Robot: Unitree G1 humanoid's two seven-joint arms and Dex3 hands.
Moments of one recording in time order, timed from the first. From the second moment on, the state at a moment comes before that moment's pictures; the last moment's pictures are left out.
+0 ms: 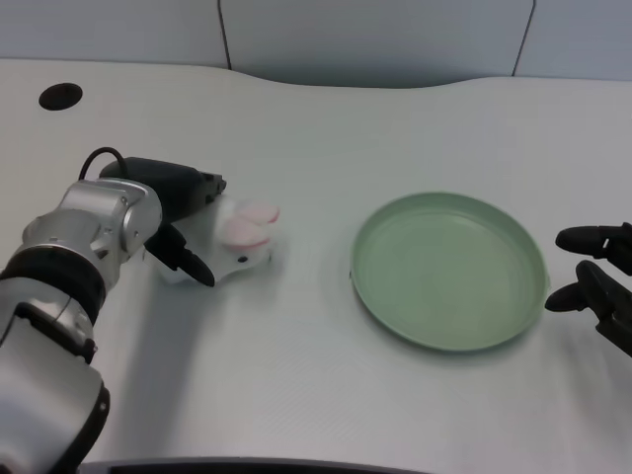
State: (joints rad) left arm -1.06 0.25 -0.62 1.33 0.81 -0.20 -0.15; right arm -0.15 -0.19 -0.23 0.32 0.32 0.03 0.46
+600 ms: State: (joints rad) left arm -1.04 0.22 -0.76 1.37 0.92 -0.13 0.11; right arm -0.03 -0.19 -0.23 0.18 0.33 0.05 0.45
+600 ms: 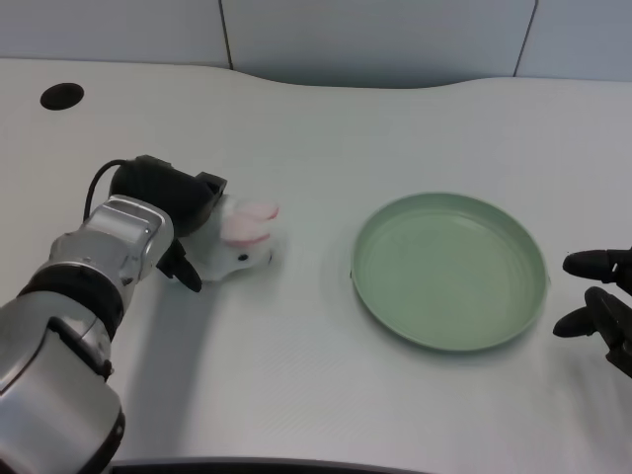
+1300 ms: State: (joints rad) left arm -1.02 0.21 -0.70 1.38 0.88 -0.19 0.36; right arm -0.03 -0.20 -0.23 0.16 0.37 0.10 0.47
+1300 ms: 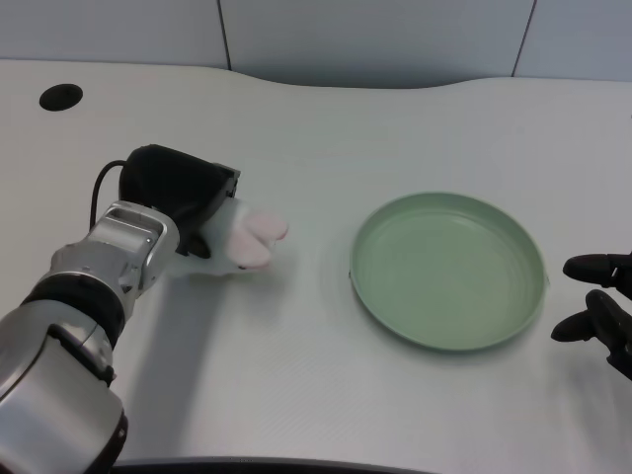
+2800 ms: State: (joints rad) left arm -1.15 -0.21 -0.64 1.35 0.77 -0.31 0.34; right arm -0.12 -0.20 -0.22 0.32 0.35 -0.02 0.53
